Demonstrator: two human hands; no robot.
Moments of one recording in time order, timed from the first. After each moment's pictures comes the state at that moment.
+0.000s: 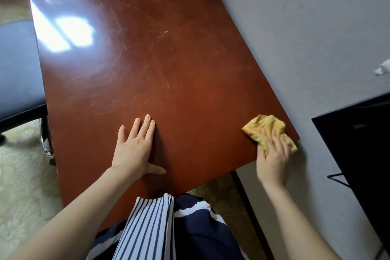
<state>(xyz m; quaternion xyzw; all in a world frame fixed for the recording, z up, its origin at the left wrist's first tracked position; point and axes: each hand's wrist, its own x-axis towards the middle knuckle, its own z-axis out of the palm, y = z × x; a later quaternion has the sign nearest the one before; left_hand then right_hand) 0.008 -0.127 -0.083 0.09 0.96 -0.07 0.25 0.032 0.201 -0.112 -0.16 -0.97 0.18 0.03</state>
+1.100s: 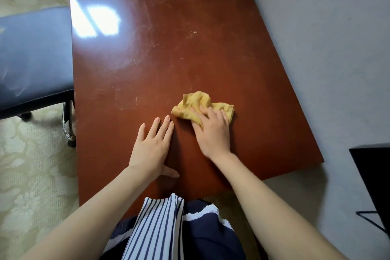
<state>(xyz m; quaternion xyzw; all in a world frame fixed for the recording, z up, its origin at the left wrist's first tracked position) 0.007 -0.128 -0.083 0.08 0.96 -0.05 0.25 -0.055 0.034 -0.100 0.13 -0.97 0.19 -0.08</state>
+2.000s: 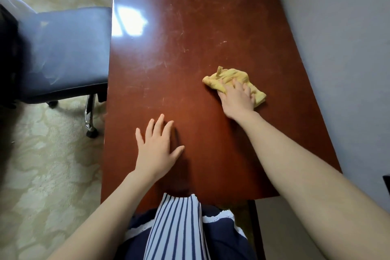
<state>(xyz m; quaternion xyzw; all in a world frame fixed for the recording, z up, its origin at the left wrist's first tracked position) 0.024 -0.155 -0.091 -0.13 0.97 0.16 0.13 -0.155 0.009 -0.080 0.05 -0.97 0.09 -0.21</state>
